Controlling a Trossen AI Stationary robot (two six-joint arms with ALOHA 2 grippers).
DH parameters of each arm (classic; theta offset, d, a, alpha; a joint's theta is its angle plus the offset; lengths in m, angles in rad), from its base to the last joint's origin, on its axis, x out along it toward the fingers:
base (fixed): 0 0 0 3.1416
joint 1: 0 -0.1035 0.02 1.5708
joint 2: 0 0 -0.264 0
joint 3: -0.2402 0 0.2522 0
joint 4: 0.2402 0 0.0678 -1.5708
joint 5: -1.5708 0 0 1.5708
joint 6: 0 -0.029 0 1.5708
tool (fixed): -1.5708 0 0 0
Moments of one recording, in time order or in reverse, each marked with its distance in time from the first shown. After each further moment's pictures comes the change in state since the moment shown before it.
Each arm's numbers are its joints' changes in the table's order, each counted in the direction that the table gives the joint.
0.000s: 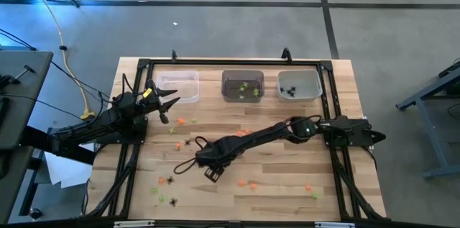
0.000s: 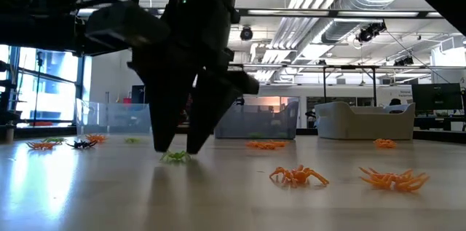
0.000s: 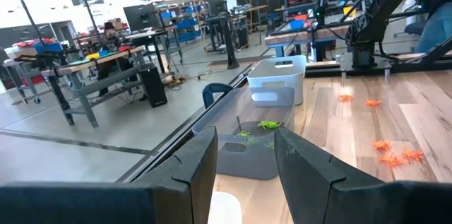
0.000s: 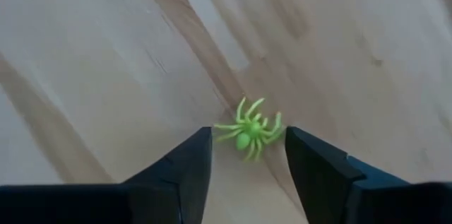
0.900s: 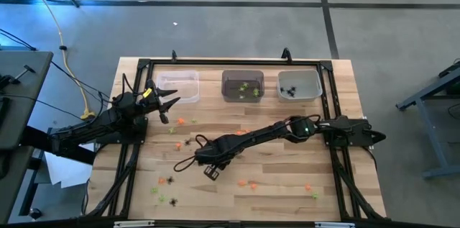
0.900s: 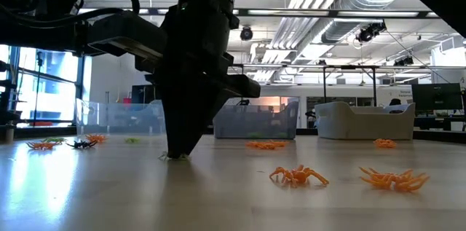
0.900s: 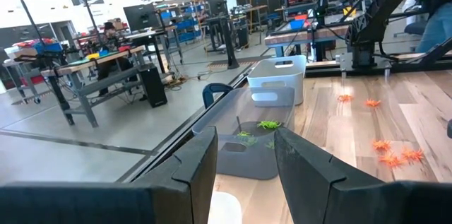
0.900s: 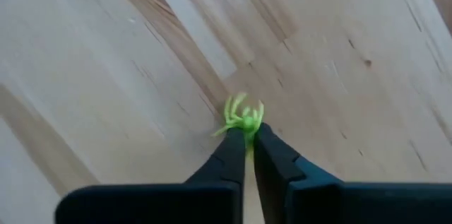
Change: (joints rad) left arm 0.000 0.000 0.000 0.000 0.000 0.000; right arm 0.007 0.029 -0.003 0.016 -0.007 -0.029
